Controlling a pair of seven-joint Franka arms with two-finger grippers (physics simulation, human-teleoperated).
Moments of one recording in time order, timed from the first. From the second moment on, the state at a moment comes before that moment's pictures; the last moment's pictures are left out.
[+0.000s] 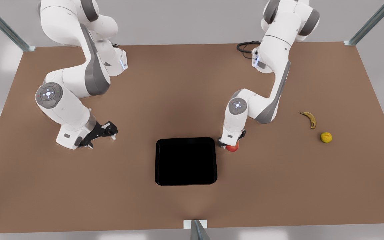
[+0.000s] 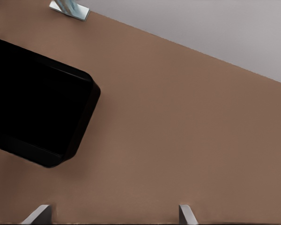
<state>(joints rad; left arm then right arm) -0.46 0.42 -0.02 -1.79 0.16 2.29 -1.01 0.30 0.33 -0.02 -1.30 0.06 1.70 -0.13</state>
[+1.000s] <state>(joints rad) 0.01 0.15 -0.04 -1.57 -0.03 1.87 -0.05 0.33 0.79 0.14 -1.20 0.09 1.95 0.48</state>
